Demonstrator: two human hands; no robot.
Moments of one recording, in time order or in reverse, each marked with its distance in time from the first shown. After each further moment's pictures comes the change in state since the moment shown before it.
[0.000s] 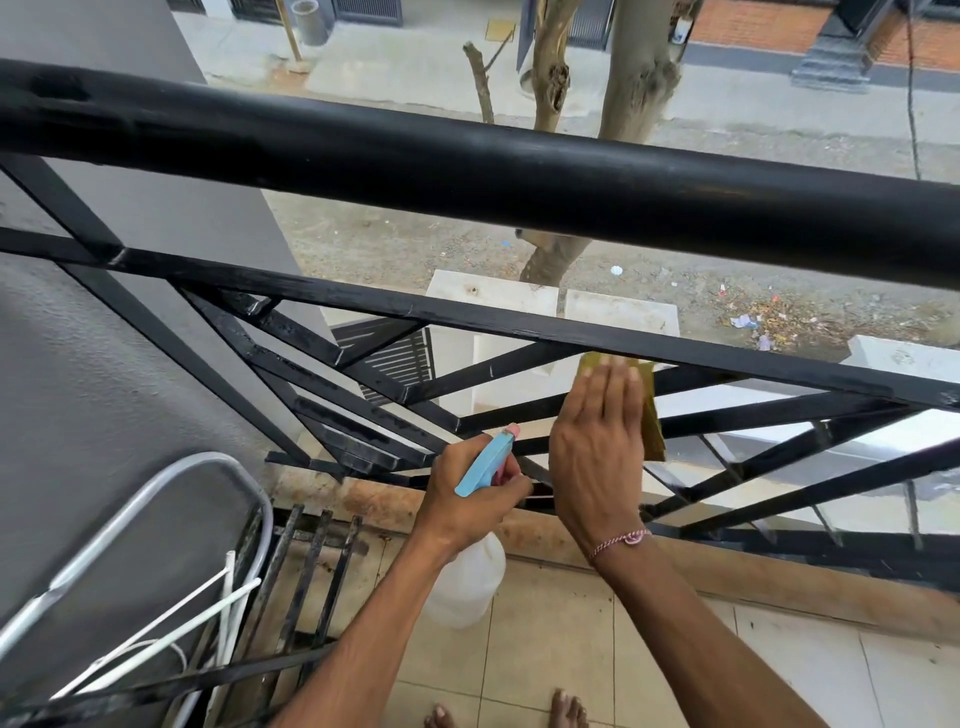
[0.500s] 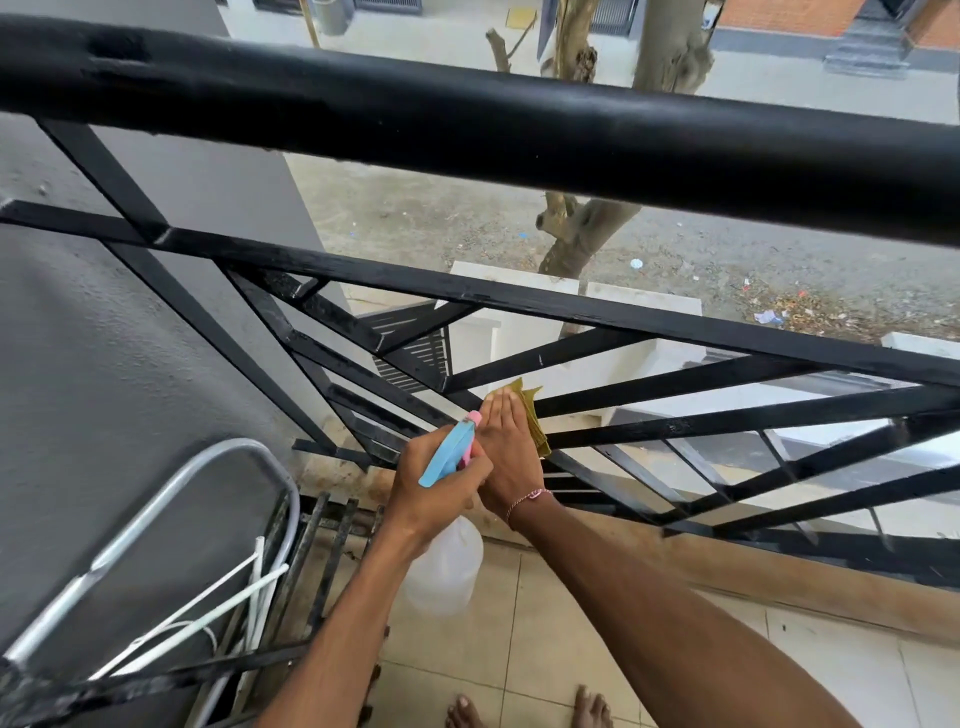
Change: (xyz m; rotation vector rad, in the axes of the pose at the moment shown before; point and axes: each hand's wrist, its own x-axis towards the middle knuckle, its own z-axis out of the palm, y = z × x) left_hand -0.003 -0.035 -0.058 -0.083 0.143 -0.089; right_hand 0.024 -0.121 0.075 -0.065 -0.234 -0.392
